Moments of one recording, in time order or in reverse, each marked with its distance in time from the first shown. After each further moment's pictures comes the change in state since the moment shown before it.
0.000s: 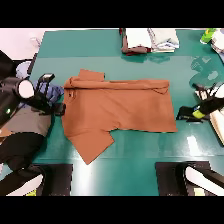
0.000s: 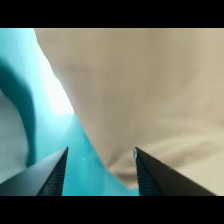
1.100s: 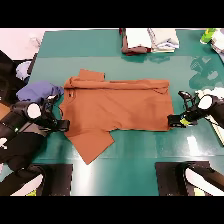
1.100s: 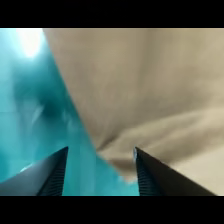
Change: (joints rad) left arm 0.000 0.068 -0.310 -0.098 0.173 -0.039; right arm 0.167 0.042 -0.146 0.003 -0.154 0.046
